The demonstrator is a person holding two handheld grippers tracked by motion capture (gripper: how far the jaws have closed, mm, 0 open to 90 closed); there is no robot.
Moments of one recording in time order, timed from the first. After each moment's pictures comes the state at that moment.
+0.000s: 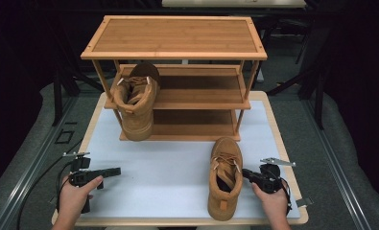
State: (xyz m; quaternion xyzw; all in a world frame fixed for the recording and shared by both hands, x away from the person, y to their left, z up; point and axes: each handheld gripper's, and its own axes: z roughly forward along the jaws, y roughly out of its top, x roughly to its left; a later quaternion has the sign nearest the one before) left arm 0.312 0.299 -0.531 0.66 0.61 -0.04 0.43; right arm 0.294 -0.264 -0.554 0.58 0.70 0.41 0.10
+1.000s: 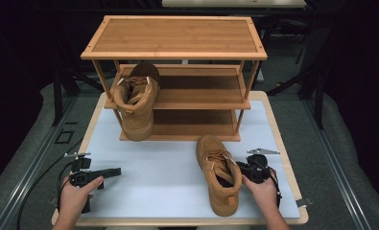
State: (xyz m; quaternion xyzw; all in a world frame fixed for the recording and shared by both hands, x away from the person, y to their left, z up) left arm 0.313 0.301 -0.535 0.67 0.61 -0.03 0.43; right arm 0.325 -0.237 -0.550 0.56 0.73 0.38 0.11
